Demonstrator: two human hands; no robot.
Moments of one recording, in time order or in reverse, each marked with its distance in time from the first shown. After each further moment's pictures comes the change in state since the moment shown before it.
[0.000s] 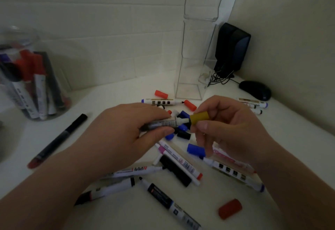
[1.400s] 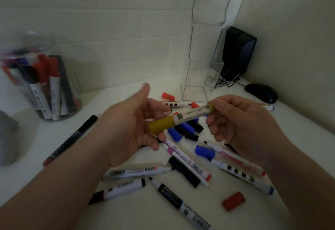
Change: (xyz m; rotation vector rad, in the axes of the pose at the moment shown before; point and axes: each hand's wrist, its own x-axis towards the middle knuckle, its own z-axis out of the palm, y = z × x) left_hand 0.014 0.006 -0.005 -1.459 -0.038 -0.735; right_hand 0.005 -0.008 0.007 0.098 0.286 0.128
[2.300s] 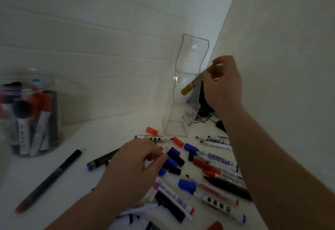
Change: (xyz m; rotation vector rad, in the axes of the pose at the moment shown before) left_hand 0.009 -0.031 -0.009 1.055 0.146 0.790; right_hand 0.101 -0.098 0.009 -0.814 0.656 -0.694
